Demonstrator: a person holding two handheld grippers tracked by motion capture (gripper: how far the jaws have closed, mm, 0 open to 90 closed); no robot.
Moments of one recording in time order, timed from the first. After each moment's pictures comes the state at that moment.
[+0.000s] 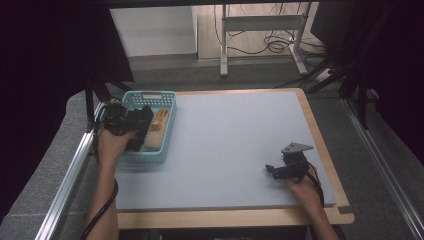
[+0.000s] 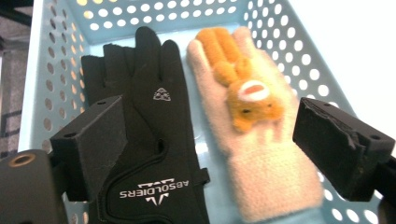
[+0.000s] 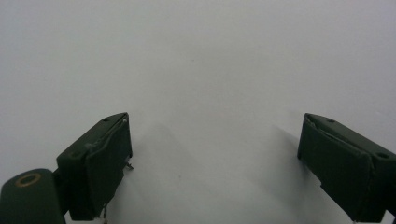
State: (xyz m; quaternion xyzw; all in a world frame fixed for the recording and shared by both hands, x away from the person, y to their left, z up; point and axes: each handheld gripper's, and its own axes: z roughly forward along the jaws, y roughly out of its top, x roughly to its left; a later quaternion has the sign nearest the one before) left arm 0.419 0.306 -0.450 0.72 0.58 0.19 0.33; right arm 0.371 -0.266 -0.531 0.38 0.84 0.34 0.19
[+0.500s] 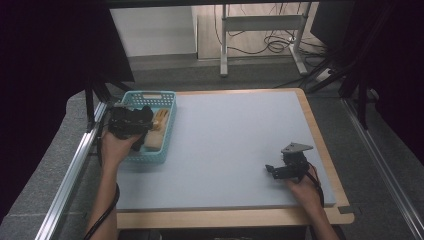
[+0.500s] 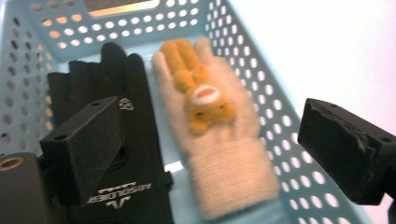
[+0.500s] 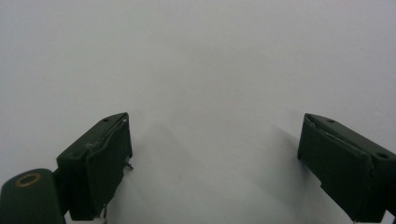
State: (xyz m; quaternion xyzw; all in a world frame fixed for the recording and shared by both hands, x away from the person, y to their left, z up) left arm 0.404 0.285 -0.444 0.73 0.55 0.19 0.36; right arm 0.371 -0.266 -0.531 0.38 0.84 0.34 0.19
